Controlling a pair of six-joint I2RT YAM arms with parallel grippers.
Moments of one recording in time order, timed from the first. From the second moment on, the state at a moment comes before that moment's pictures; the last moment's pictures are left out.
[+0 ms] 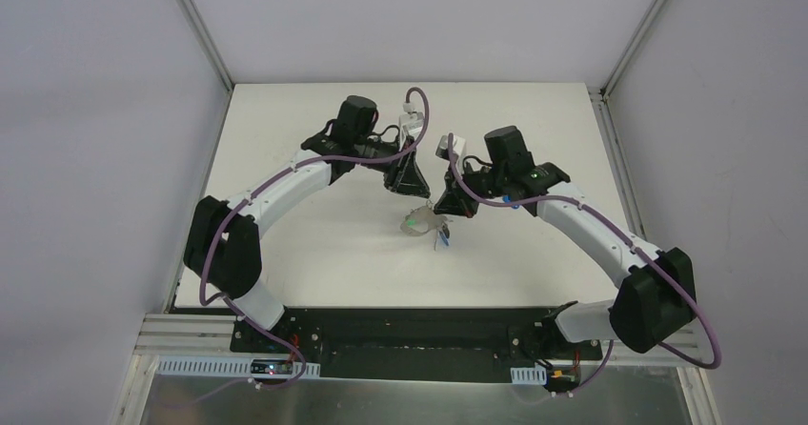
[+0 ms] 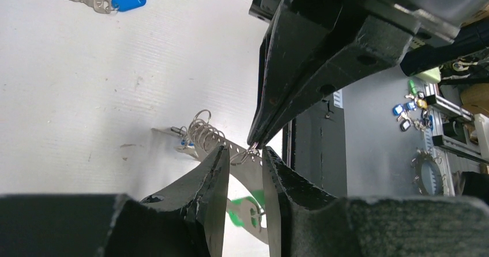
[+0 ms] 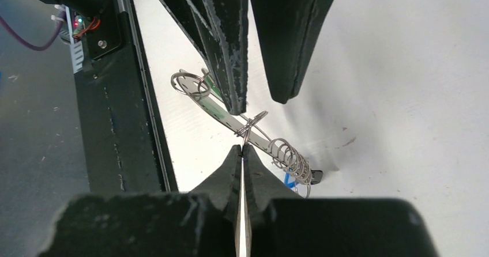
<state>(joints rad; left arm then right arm) -0.53 1.62 1.28 -0.26 1.05 -0.03 0.54 1.36 1.07 -0.51 -0.78 -0.27</state>
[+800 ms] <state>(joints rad) -0.55 1.71 1.32 -0.43 1.07 0.17 0.54 1.34 1.03 -0.49 -0.74 -0.27</state>
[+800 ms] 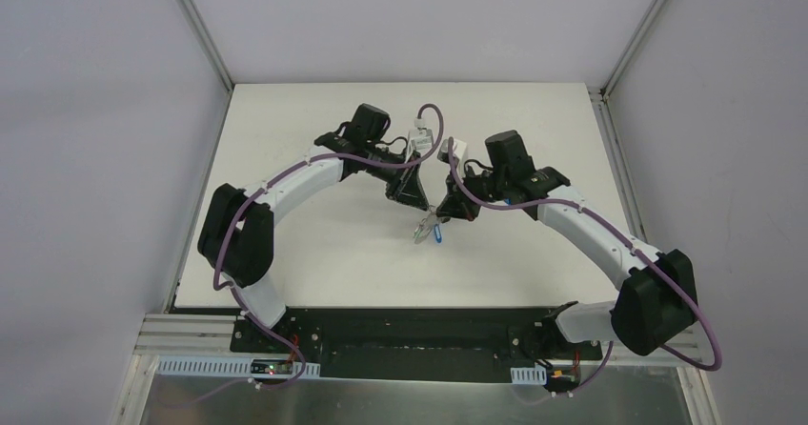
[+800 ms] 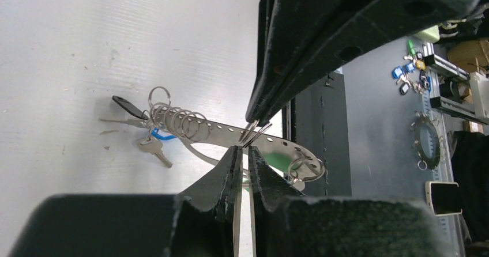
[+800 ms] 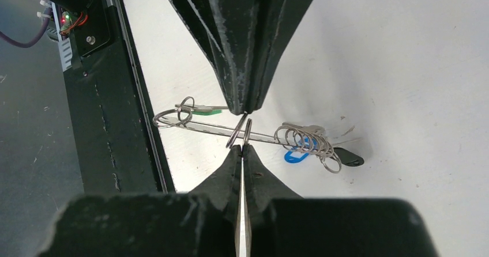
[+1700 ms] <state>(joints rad) -0.61 1.71 1.43 -0.63 0.99 0.56 0.47 1.35 1.03 -0.46 -0.88 -0.19</state>
